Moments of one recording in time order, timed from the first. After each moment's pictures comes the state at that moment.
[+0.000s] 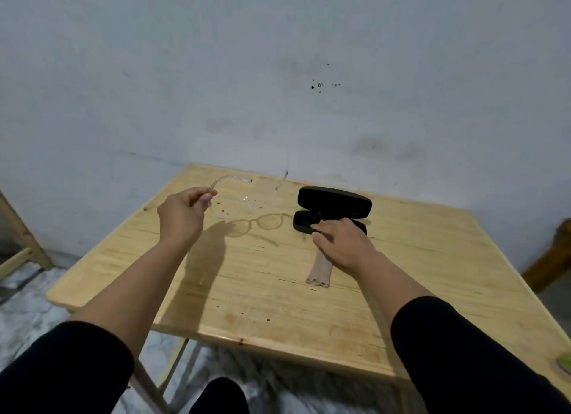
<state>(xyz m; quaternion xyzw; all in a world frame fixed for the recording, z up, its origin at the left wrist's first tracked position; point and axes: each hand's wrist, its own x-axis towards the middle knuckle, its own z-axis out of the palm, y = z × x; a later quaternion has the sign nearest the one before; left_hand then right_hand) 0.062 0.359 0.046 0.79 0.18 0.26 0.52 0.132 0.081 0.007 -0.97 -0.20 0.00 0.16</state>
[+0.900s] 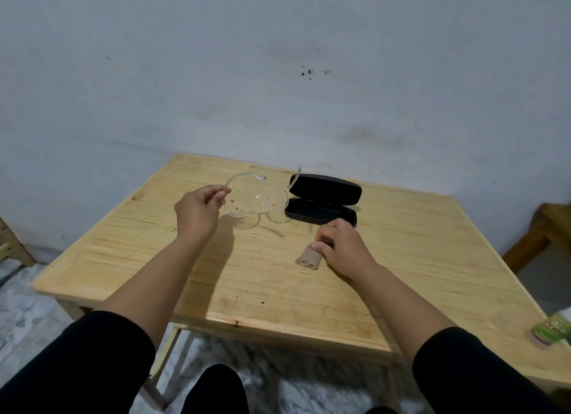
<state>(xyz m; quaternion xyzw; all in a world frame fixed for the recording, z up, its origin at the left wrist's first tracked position) 0.061 0.326 0.033 0.78 0.16 0.24 0.55 0.093 0.072 -0.007 -0.95 -0.17 -0.02 0.26</state>
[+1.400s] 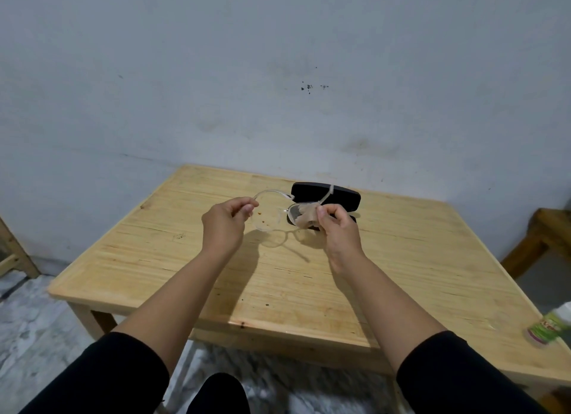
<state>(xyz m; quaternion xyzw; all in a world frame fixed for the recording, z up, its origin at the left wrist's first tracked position) 0.044 0.296 0.039 0.79 0.10 0.22 0.56 0.078 0.111 0.022 -0.70 0.00 -0.05 0.72</state>
